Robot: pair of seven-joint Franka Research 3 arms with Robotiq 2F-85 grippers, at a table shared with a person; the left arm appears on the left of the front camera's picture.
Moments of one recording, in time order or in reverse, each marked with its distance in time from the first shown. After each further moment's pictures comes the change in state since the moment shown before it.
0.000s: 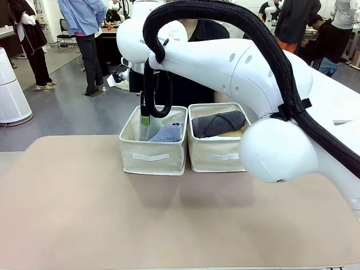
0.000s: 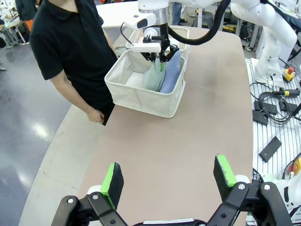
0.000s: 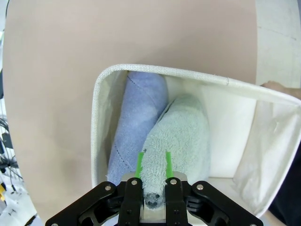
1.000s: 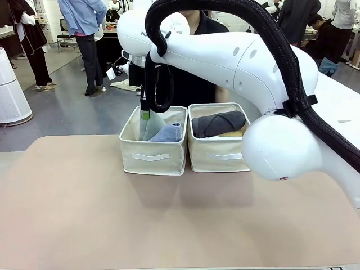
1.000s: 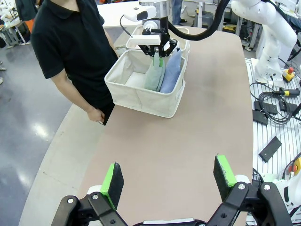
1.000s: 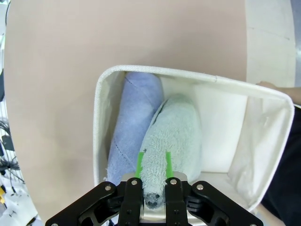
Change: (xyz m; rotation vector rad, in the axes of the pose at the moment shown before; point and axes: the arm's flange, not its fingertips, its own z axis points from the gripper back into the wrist) left arm 0.000 0.000 0.000 0.000 0.000 0.000; right arm -0.002 0.002 0.021 -0.025 -0.015 -0.009
